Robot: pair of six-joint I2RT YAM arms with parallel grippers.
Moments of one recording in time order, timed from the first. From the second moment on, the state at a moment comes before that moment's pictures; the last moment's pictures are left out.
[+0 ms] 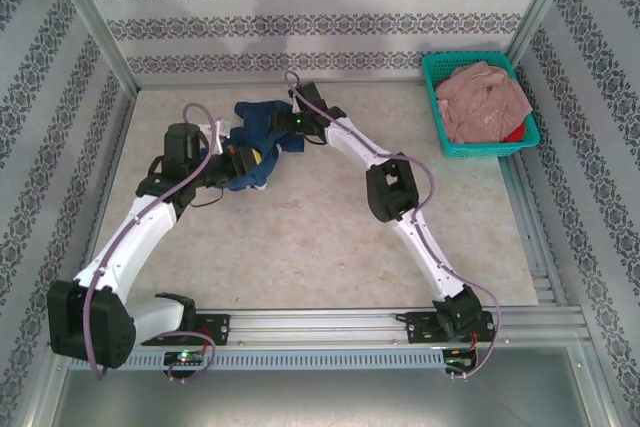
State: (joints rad) left arm -0.16 1.16 0.88 -0.29 0.61 -0.65; right arm 0.53 2.79 2.58 -0.53 -0.19 0.51
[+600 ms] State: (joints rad) left arm -0.16 1.11 0.79 -0.26 0.53 -0.70; right arm 0.42 2.36 1.99 -0.57 -0.18 0.53
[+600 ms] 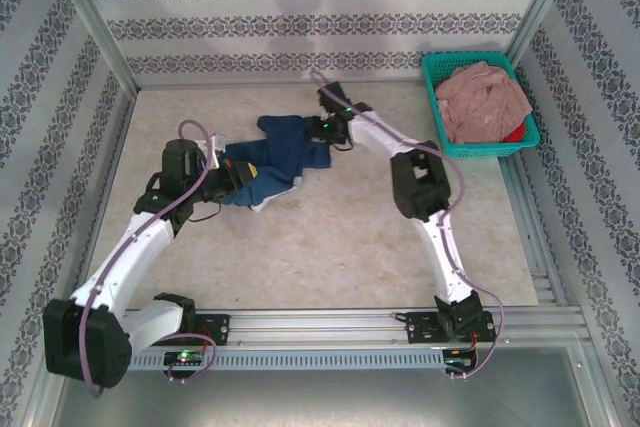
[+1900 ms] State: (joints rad) left arm -0.28 1.46 0.84 -0.29 0.25 -0.55; right arm 0.69 1.60 1.04 -0.29 0.01 0.39
